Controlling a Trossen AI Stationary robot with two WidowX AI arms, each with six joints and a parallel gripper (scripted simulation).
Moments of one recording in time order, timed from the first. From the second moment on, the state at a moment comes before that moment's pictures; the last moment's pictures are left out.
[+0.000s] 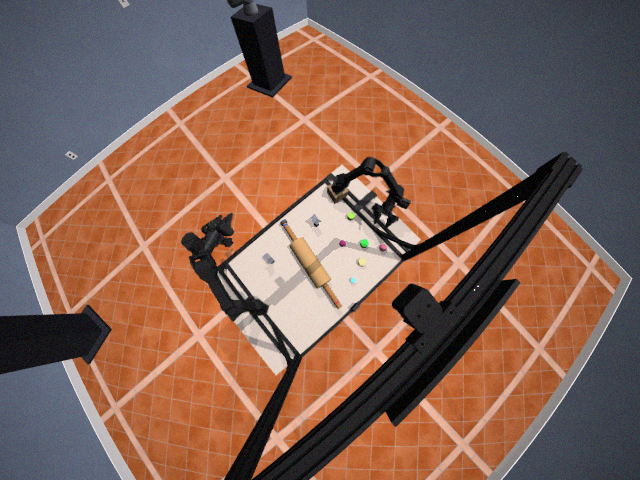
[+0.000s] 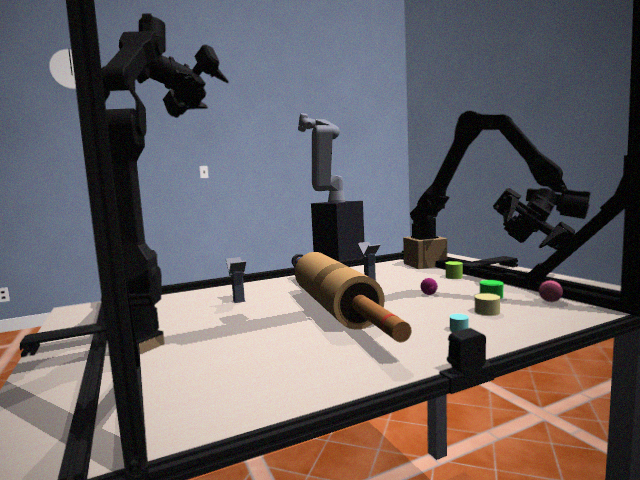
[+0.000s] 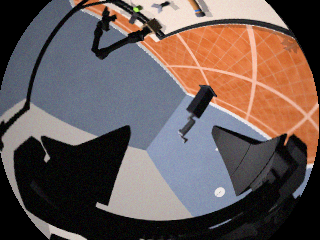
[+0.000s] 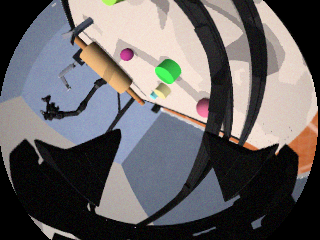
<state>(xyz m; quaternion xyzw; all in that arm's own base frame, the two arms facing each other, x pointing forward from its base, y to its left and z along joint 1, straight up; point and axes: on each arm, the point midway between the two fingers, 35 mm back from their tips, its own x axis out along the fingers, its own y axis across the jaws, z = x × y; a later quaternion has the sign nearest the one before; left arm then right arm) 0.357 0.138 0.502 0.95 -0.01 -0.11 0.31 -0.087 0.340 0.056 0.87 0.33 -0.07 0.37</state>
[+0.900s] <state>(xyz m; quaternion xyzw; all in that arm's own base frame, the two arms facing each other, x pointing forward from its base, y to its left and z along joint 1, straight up) 0.357 0.138 0.502 0.95 -0.01 -0.11 0.31 -0.087 0.340 0.056 0.87 0.33 -0.07 0.37</state>
